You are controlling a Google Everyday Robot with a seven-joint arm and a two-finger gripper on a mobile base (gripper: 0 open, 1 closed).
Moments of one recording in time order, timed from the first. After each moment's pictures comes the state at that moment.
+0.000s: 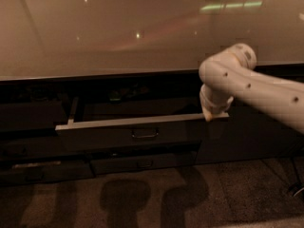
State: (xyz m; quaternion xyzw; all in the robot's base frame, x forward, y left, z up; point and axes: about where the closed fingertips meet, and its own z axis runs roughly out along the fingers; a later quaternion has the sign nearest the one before) arm 0.611 -0.212 0.699 -0.81 0.56 -0.16 0.06
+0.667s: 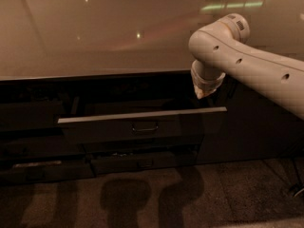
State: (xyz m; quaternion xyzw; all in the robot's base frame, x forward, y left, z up) arm 0.651 -0.186 0.763 -0.80 0.56 -0.18 0.08
